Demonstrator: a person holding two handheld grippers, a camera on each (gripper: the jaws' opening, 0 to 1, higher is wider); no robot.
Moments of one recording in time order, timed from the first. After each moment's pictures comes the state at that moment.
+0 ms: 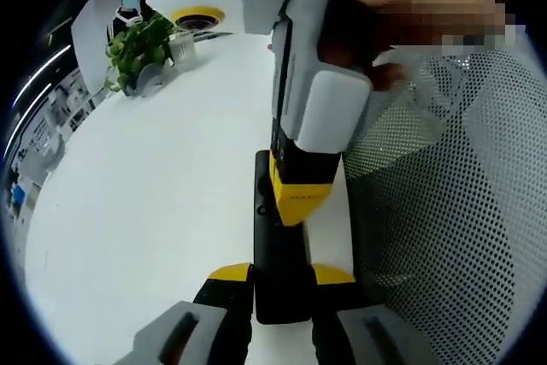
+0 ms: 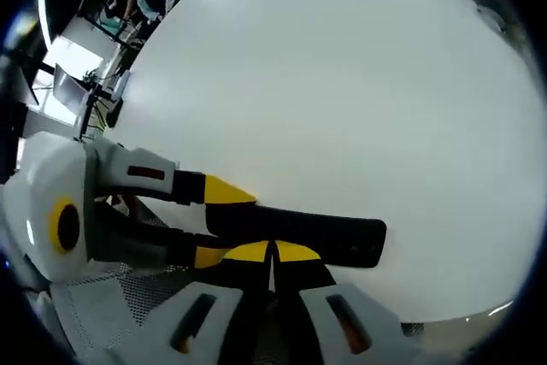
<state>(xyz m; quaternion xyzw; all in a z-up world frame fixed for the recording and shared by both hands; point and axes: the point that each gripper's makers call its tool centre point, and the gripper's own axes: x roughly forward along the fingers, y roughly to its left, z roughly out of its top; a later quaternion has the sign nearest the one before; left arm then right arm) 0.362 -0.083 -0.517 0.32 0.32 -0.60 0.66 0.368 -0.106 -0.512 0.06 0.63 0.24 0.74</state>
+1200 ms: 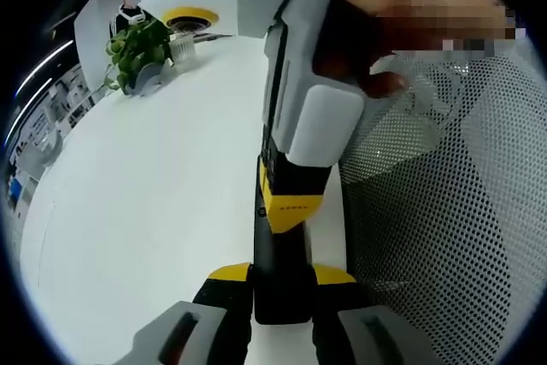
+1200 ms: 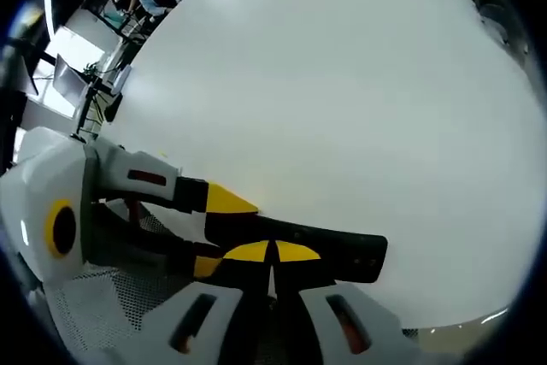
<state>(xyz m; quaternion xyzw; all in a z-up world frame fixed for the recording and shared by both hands) 0.359 -0.087 -0.518 0.30 0.33 -0.60 0.66 0.370 -0.102 -0.513 0.06 0.62 0.25 0.74</state>
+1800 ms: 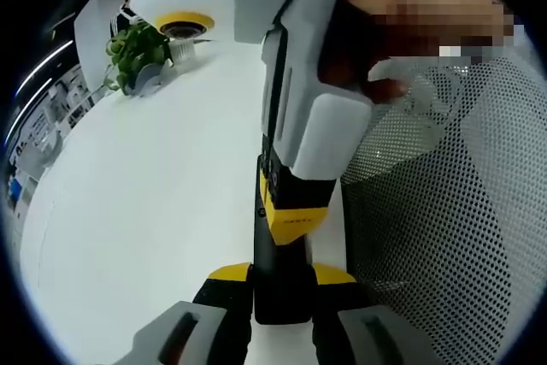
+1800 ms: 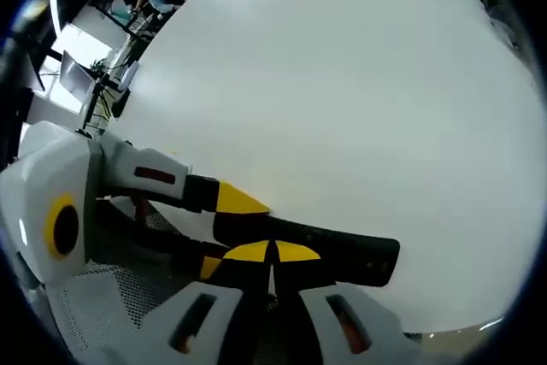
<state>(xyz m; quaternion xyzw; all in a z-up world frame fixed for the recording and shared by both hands) 0.360 -0.087 -0.518 0.29 0.33 -0.61 0.66 0.367 -0.096 -0.514 0.05 0.62 0.27 0.73</state>
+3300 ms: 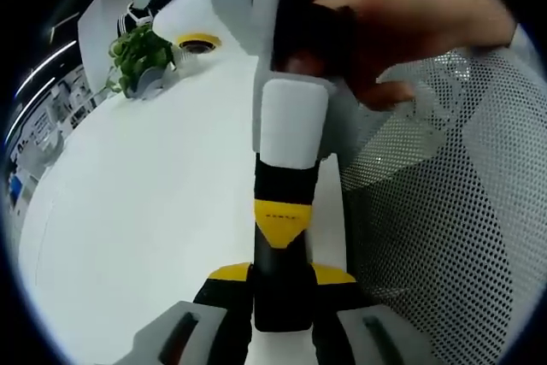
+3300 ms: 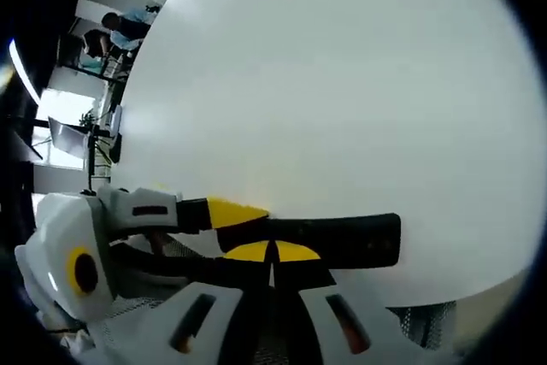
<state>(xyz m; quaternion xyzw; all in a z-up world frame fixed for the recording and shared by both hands) 0.361 -0.091 -0.515 0.28 0.32 -0.61 0.67 0.366 -0.098 -0.513 0.16 0.66 0.20 0.71</state>
